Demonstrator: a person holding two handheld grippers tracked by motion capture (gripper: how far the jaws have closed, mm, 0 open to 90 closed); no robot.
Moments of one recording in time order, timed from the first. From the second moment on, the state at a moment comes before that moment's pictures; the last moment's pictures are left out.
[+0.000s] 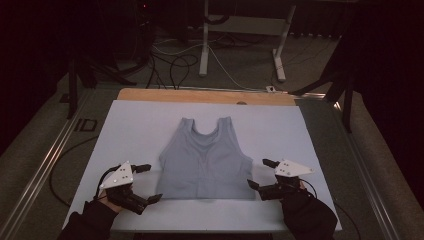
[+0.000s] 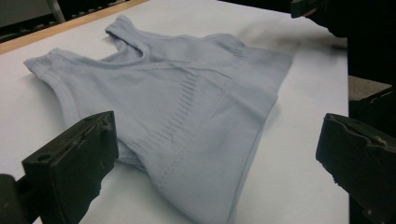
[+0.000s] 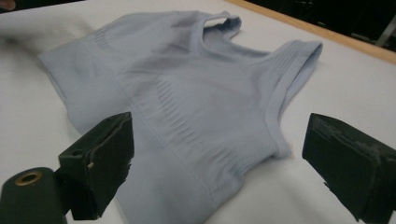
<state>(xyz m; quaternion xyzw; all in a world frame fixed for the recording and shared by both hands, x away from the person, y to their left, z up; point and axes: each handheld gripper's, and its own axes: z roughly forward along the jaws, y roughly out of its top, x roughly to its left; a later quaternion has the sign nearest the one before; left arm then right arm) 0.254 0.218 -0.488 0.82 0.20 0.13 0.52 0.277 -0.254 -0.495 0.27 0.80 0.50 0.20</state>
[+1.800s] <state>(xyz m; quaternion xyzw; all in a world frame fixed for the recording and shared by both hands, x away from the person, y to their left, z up) 0.261 0.165 -0.473 0.84 0.29 0.17 0.43 0.402 -0.110 -0.421 0.25 0.80 0.51 0.20</state>
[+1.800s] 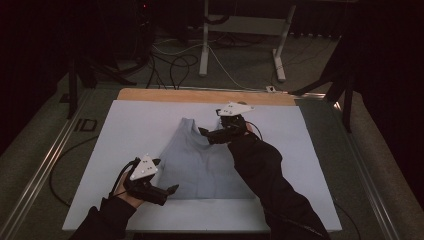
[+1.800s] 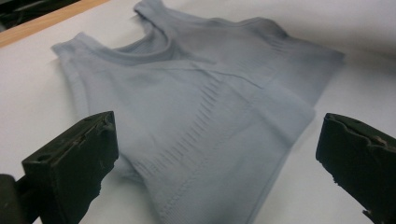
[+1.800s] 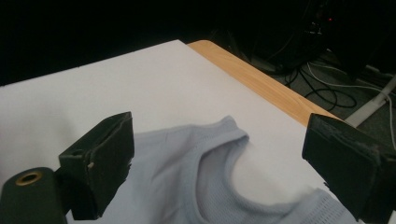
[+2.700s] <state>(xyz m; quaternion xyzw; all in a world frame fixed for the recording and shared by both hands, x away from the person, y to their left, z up) 0.267 0.166 -0.508 0.84 0.36 0.16 0.38 0.447 -0.056 -0.440 0.27 0.82 0.47 0.16</state>
